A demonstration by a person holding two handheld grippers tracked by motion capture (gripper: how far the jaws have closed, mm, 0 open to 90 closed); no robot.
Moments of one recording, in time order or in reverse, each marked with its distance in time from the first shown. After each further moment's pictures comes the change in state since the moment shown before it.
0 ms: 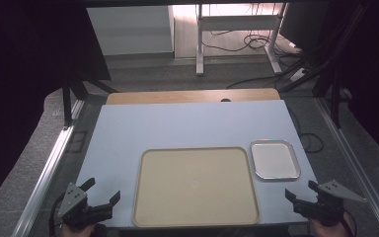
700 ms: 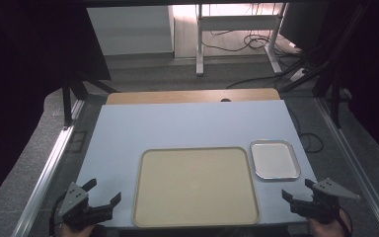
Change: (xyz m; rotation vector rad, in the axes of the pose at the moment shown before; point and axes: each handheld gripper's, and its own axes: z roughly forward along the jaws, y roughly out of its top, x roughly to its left) left arm 0.001 0.000 0.001 0.038 -0.015 0.003; right arm 0.001 0.000 0.009 0.022 0.029 -0.039
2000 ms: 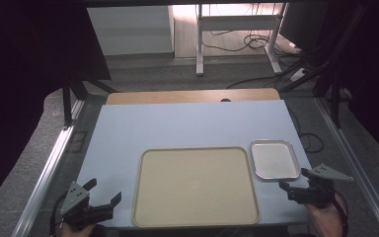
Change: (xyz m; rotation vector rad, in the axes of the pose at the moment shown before) left arm 0.000 0.001 0.002 0.017 0.010 -0.005; right arm -0.011 0.027 0.022 0.032 0.037 -0.012
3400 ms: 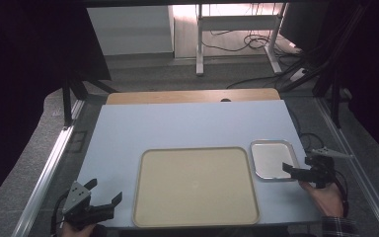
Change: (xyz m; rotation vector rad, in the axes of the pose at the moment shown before) left arm -0.001 0.001 0.002 0.019 0.005 0.006; right arm -0.045 0.024 0.033 0.068 -0.024 0.156
